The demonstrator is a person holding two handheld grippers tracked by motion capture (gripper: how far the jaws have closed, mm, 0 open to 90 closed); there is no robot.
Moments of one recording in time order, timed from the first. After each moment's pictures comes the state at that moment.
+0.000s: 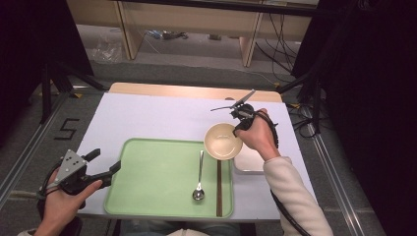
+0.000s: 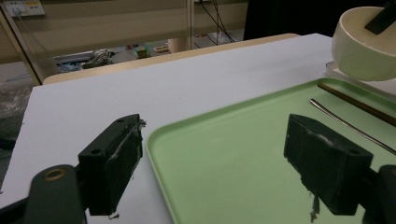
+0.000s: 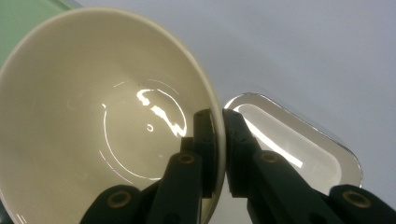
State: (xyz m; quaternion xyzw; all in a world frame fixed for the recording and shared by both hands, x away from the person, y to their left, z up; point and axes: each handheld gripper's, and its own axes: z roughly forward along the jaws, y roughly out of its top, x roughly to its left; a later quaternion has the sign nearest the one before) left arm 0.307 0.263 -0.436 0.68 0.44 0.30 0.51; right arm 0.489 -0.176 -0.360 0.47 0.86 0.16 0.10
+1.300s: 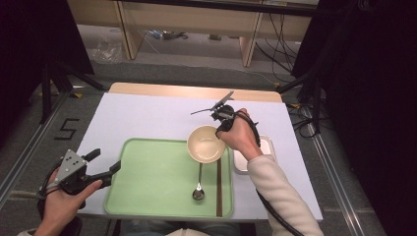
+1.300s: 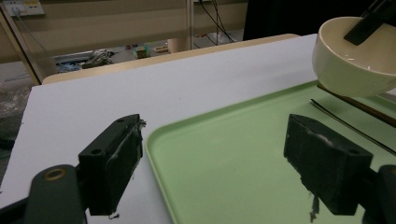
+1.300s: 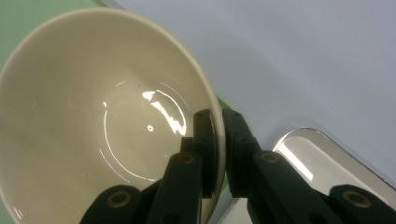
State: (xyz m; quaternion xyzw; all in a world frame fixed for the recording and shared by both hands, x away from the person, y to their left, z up) left arm 0.307 0.263 -0.436 0.68 0.44 0.30 0.51; right arm 0.488 -0.126 -0.368 0.42 0.89 0.16 0.09
